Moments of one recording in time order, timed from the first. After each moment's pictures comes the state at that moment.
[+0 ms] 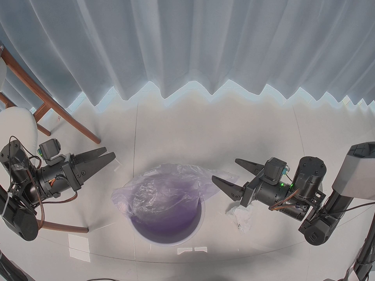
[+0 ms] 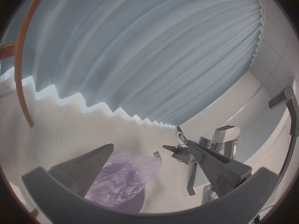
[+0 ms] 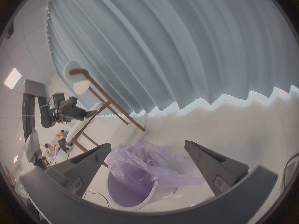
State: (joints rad) left arm -0.05 1.71 -0.30 -1.55 -0.86 -0.50; right arm 0.57 2.07 -0.48 -1.55 0.27 0.15
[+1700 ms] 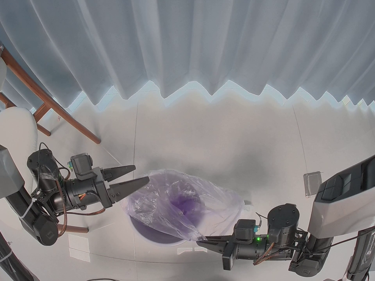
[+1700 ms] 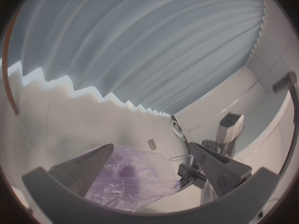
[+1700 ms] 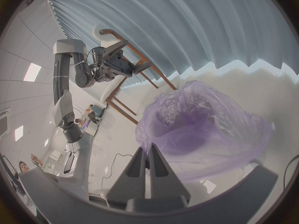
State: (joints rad) left arm -0.23 1.86 -0.32 -1.55 -0.80 -0.40; right arm 0.81 2.20 -0.29 -1.55 0.36 0.10
